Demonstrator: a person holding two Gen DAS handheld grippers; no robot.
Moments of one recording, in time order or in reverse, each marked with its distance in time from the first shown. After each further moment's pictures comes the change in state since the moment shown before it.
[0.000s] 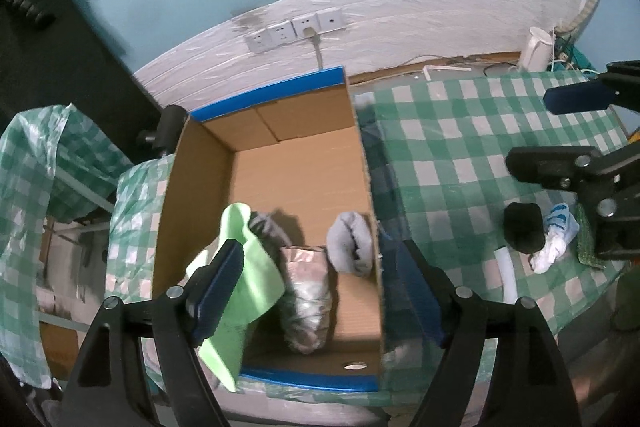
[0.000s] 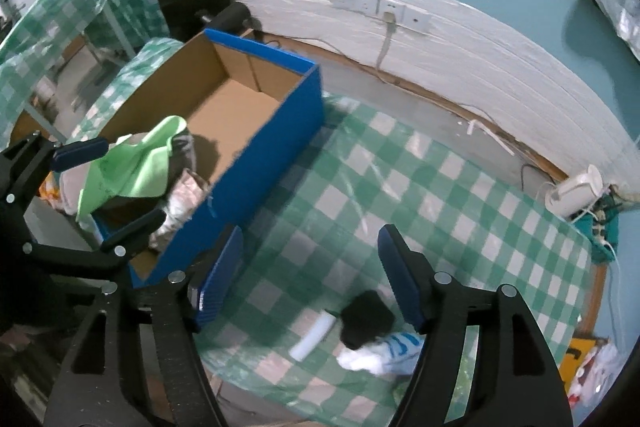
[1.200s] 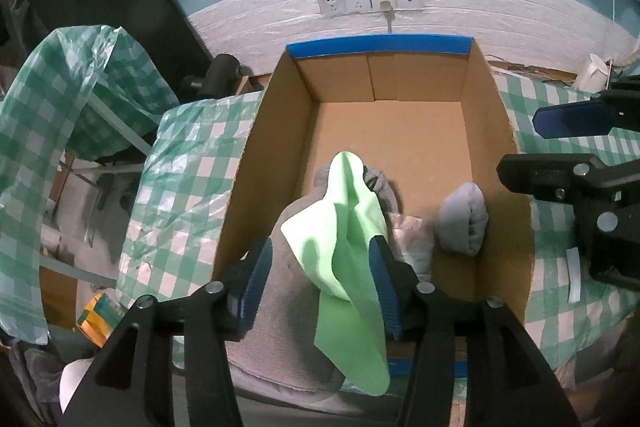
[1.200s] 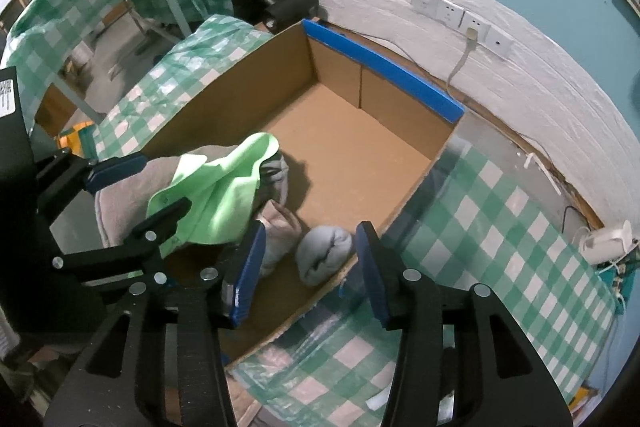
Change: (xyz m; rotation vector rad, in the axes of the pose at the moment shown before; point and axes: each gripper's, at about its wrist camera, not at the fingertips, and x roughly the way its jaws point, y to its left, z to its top) left arm 0.030 0.092 -0.033 -0.182 0.080 0.090; right arm 0.052 0.101 0.055 -0.137 0.052 0.116
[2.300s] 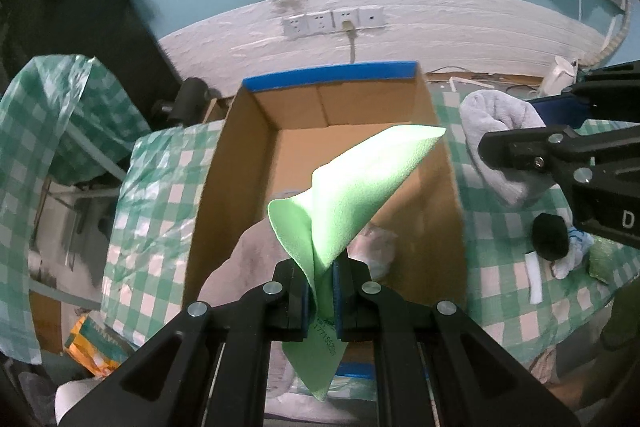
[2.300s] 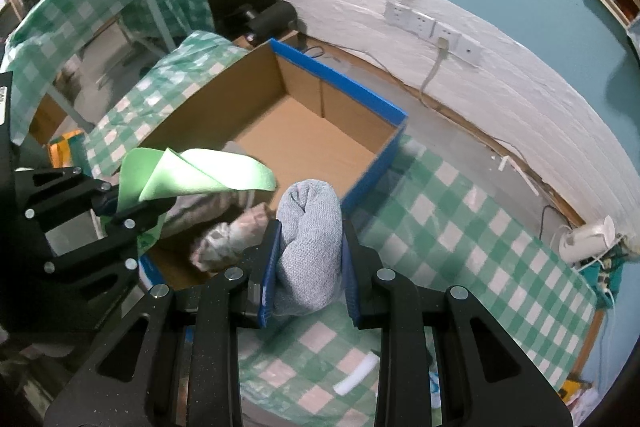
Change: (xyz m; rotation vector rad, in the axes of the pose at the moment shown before) left arm -0.022 -0.020 0.010 0.037 -0.053 -0.095; right arm -0.038 -0.026 -0.011 0.011 -0.043 -0.057
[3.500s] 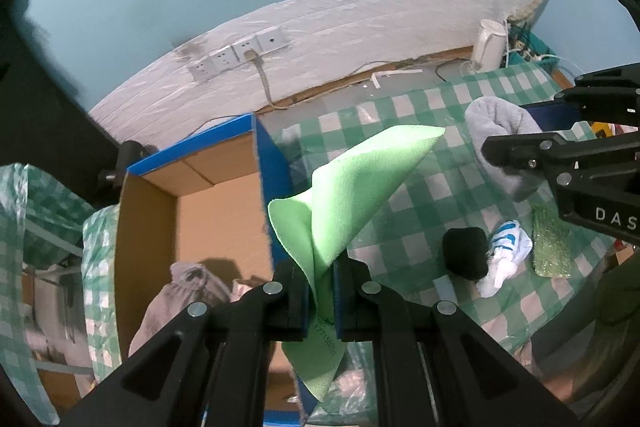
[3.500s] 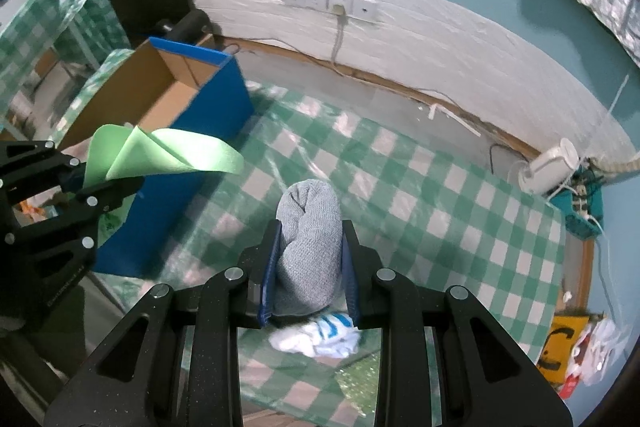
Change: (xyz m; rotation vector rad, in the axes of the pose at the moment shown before) left arm -0.020 -0.135 0.037 0.243 -0.046 -0.109; right arm -0.040 -0.126 -0.095 0.197 -0.012 -0.133
